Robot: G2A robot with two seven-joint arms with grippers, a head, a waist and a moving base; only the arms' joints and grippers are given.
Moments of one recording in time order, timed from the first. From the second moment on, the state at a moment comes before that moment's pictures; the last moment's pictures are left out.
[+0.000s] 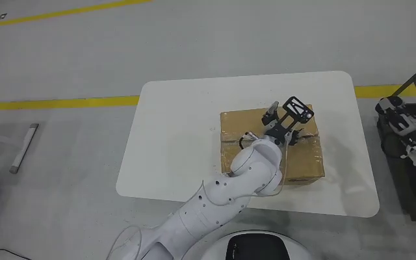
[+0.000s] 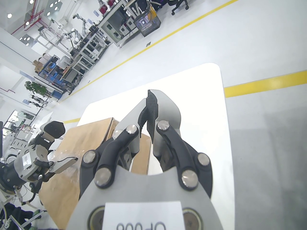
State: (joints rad) left arm 0.57 -1.60 -0.53 -1.37 1.43 0.17 -0.61; right arm -1.41 -1.05 1.91 -1.68 -0.35 -0.24 0.35
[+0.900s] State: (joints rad) left arm 1.13 -1.44 -1.24 -2.01 1.68 0.01 -0.95; right arm -1.31 -1.06 1.59 -1.81 -0.40 -0.53 0.42
